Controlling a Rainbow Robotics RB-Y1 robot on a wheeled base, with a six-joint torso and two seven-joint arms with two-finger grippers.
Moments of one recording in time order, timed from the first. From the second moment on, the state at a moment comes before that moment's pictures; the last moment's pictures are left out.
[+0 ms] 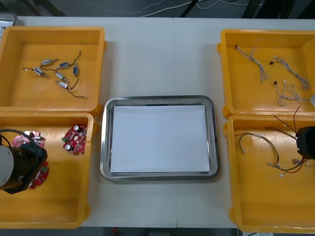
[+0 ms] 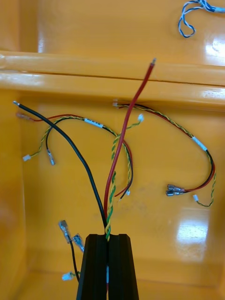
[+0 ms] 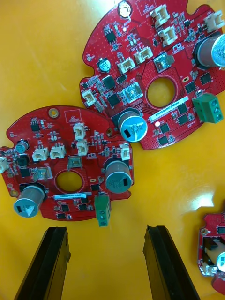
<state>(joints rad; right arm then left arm) -0.05 -0.62 -0.34 -2.38 -0.78 1.92 1.35 0.12 0.26 0.23 -2.27 0.22 1.69 -0.49</state>
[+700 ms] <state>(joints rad) -0.13 -0.73 -0.30 -2.39 -0.90 1.92 1.33 0.12 0.21 0.24 -2.17 0.20 1.61 -0.56</state>
